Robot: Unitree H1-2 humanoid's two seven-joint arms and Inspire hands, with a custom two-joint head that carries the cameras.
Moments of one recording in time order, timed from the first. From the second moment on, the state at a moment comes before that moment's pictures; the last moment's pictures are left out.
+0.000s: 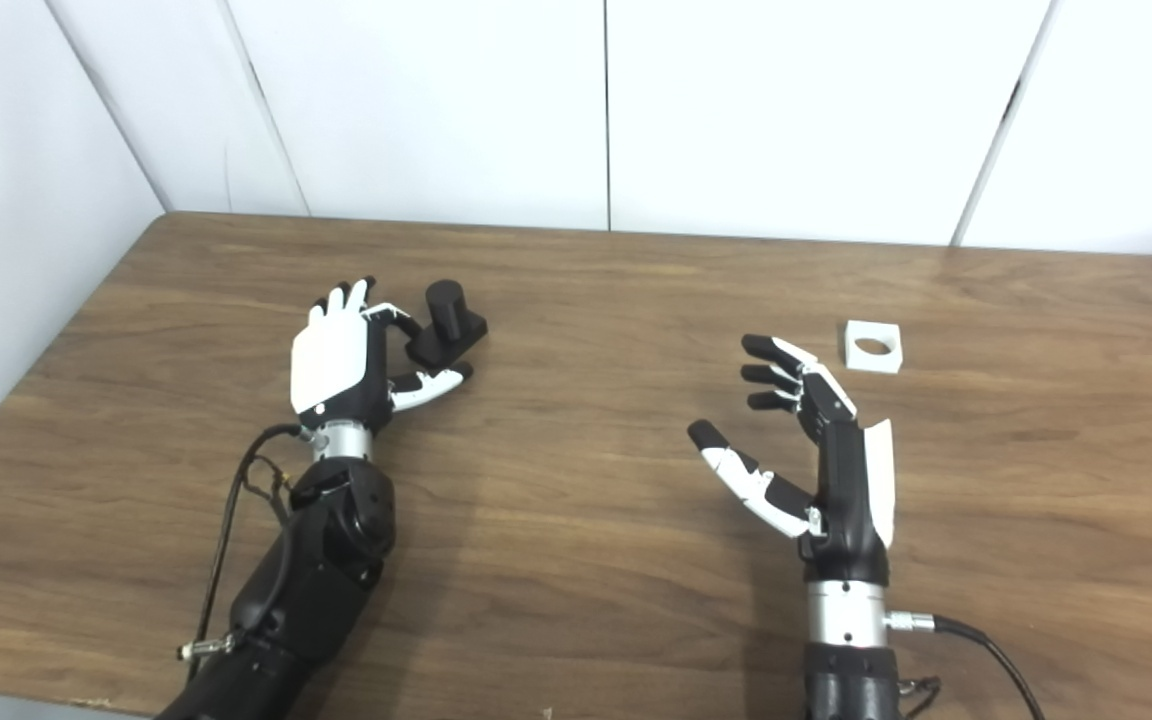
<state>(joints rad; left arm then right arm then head) -0.34 0.16 -0.17 0.36 0.82 0.35 0.38 0.01 0.04 0.11 -0.07 -0.34 -0.29 -0.21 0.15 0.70</state>
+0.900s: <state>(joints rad) -0.35 0.16 -0.17 0.38 0.77 0.33 0.42 0.02 0.04 0.11 -0.07 -0.34 -0.29 -0.21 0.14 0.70</state>
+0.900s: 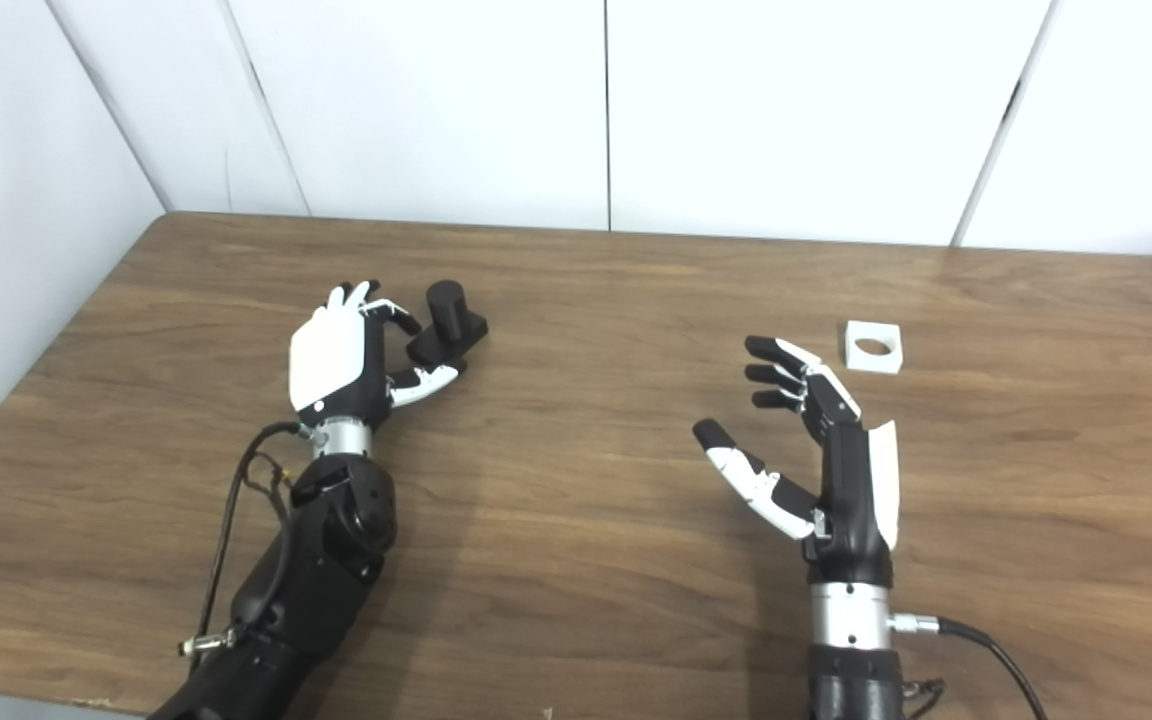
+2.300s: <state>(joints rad) -0.39 0.17 -0.18 0.43 0.69 0.25 0.44 0.02 0.01 0.10 -0.07 -0.32 -0.34 -0.21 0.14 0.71</state>
